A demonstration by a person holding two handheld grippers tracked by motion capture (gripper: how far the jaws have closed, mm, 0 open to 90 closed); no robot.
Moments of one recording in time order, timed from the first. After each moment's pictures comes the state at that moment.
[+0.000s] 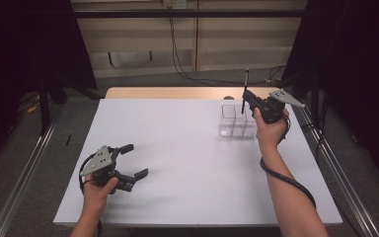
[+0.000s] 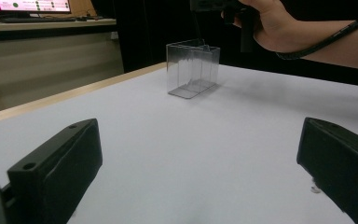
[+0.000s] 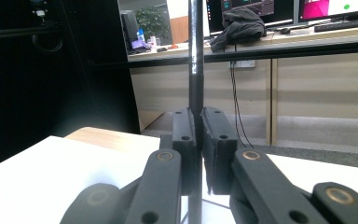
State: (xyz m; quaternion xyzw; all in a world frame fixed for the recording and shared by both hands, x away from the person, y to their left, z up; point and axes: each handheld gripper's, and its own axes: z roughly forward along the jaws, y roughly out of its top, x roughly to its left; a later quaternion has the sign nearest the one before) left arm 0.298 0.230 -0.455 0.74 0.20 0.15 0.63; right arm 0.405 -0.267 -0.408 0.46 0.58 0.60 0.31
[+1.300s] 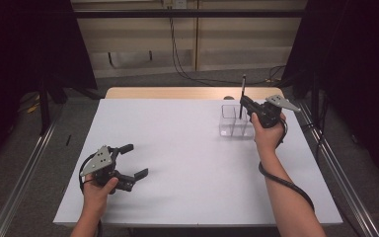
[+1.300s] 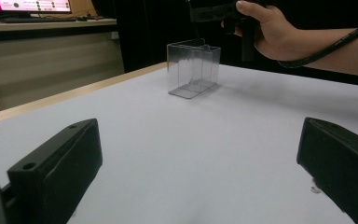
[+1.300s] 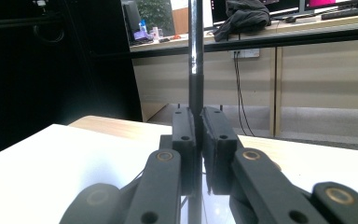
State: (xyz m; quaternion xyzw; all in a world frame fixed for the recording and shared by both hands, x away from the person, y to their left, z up) left arm 0.299 0.230 -0.455 0.74 0.20 0.15 0.63; right arm 0.403 -0.263 -0.424 0.46 0.59 0.59 0.30
